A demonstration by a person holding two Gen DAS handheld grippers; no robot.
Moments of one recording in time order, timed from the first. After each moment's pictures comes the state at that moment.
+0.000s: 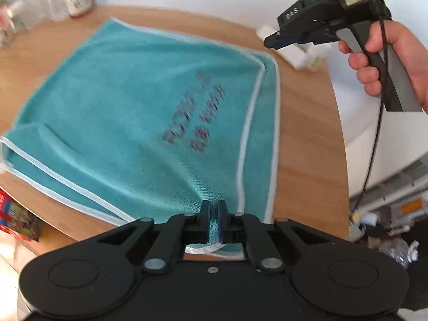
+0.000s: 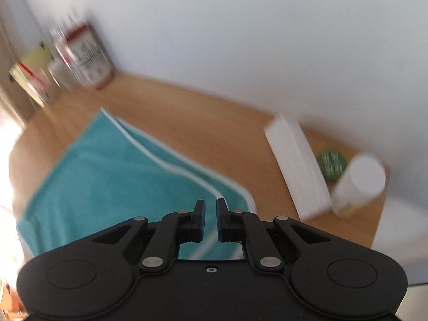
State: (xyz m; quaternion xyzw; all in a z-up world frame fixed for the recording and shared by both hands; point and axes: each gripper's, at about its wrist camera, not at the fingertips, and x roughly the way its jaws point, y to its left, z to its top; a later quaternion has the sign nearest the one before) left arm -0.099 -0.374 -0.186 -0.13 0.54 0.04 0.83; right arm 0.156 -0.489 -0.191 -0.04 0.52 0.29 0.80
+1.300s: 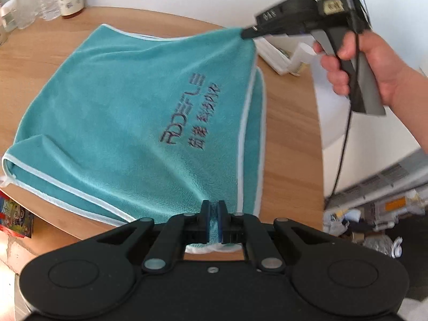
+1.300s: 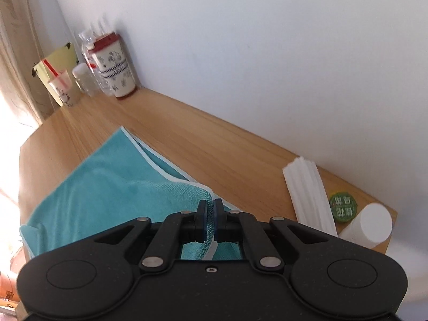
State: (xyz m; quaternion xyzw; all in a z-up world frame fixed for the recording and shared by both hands) left arm -0.098 -0.366 -0.148 -0.14 0.55 0.00 0.82; right arm 0.153 -0.474 -0.140 -0.07 0.43 0.36 0.83
